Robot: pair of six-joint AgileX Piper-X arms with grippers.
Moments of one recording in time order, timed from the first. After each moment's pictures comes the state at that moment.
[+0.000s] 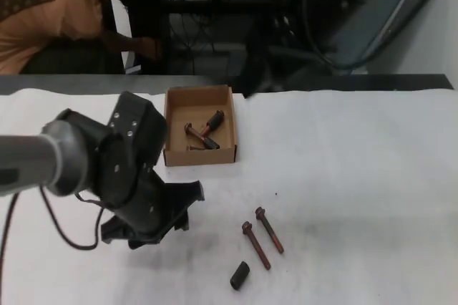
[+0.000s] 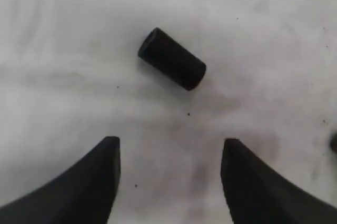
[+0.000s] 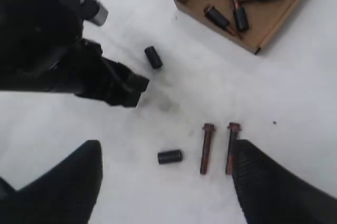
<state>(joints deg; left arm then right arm) -25.7 93.0 -47.7 26.8 4.9 -39.2 34.8 90.0 -96.8 72.4 -12.8 0.8</state>
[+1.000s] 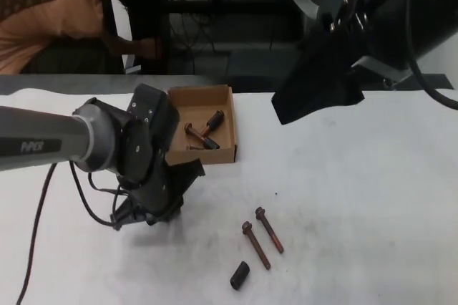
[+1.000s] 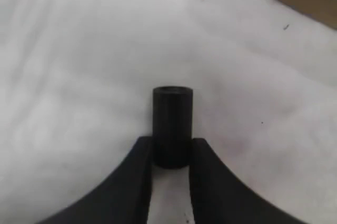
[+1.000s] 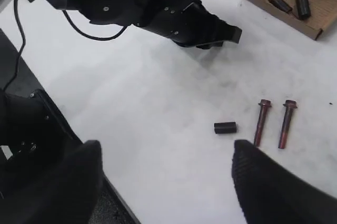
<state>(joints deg) -24.0 101.7 -54.6 24.2 0.0 -44.2 36.4 74.5 -87.7 72.9 -20.9 1.3</state>
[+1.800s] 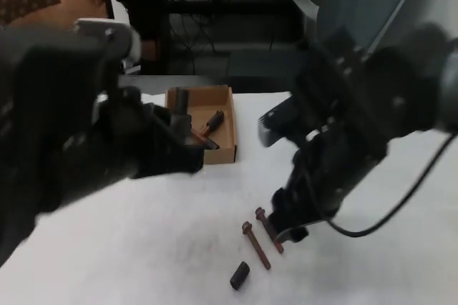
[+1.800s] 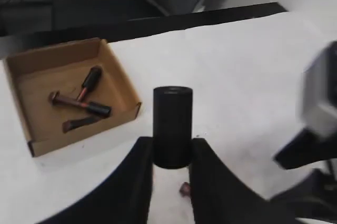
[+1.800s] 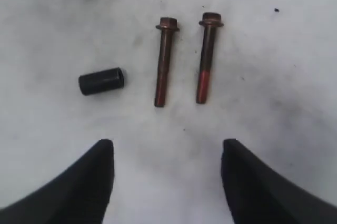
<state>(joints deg) -33.0 53.9 -36.1 11.2 3.7 -10.4 36.4 89.3 -63.0 51.2 -4.0 0.0</state>
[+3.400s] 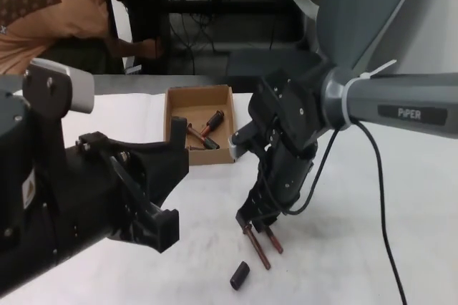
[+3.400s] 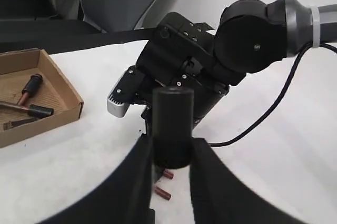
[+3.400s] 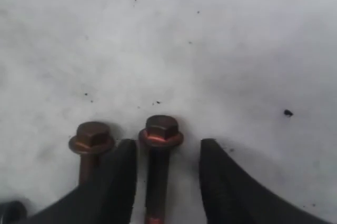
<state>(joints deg) -36.0 39.7 -28.8 11.9 8.8 -13.3 32.7 113.0 -75.9 46.8 -2.9 -4.5</state>
